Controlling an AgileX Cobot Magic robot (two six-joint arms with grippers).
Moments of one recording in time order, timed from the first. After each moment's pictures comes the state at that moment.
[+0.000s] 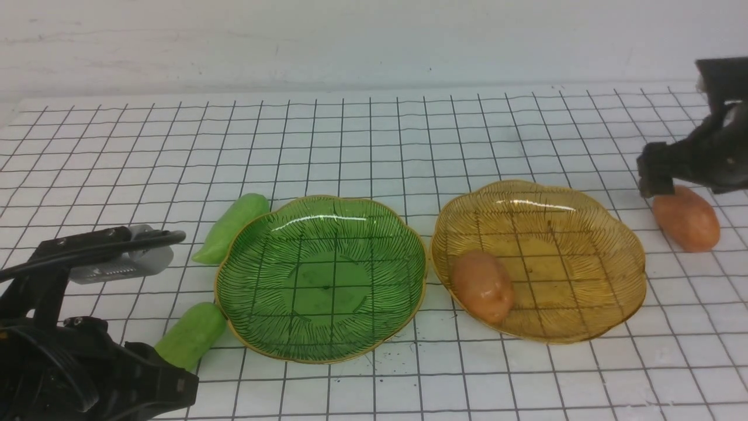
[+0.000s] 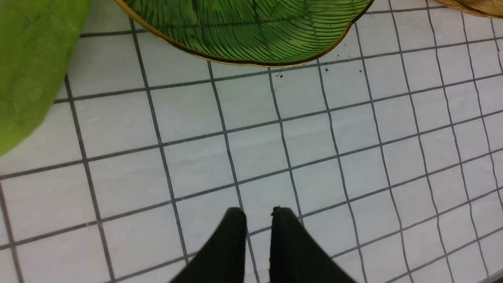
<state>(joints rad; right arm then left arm) -0.04 1.84 -1.33 -0.11 0.70 0.08 -0.07 0.97 -0.63 -0.56 0.91 0.30</state>
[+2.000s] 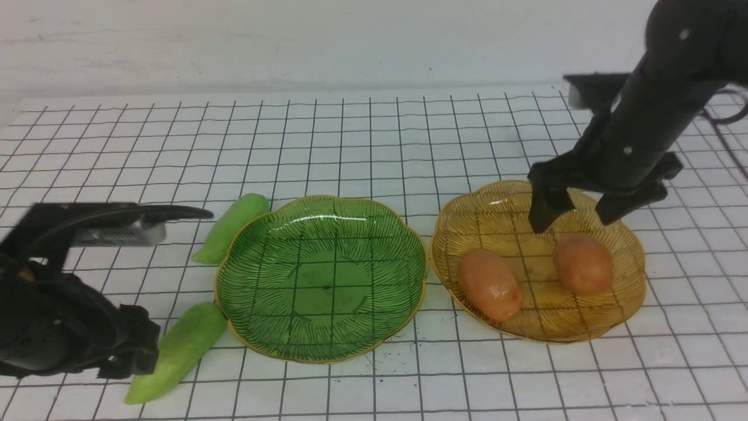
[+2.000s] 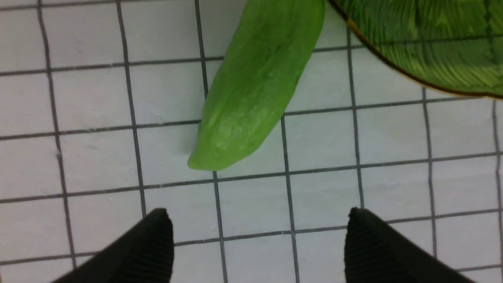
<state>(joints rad) 0.24 1.83 -1.57 0.15 1.23 -0.02 -0.07 1.23 -0.79 -0.10 0.90 0.04</state>
